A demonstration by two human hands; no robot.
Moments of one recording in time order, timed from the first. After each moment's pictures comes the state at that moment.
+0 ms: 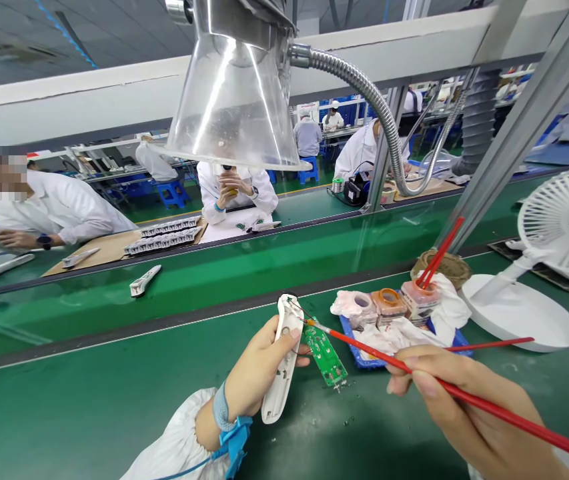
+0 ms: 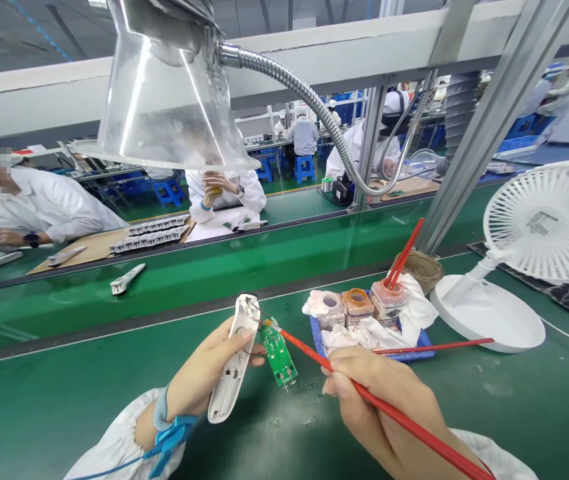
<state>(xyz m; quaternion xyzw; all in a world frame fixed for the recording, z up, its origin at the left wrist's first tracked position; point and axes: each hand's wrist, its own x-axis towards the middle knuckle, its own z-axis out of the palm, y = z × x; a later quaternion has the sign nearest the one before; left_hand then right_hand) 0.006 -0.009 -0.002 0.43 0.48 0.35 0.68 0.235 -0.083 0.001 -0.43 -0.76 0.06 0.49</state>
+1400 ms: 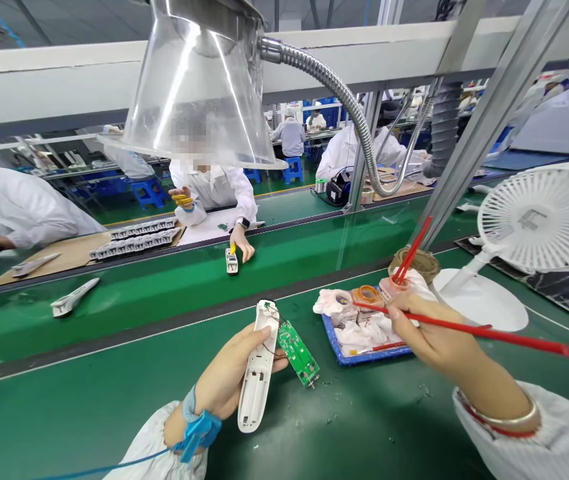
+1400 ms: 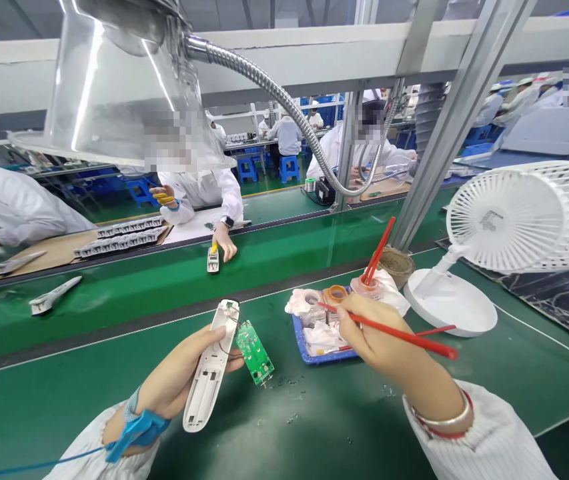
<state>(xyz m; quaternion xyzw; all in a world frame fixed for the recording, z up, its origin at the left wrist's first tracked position) 0.002 0.000 -0.003 0.29 0.51 0.36 0.73 0.285 -0.037 -0.011 -0.49 -0.77 -0.02 0.41</state>
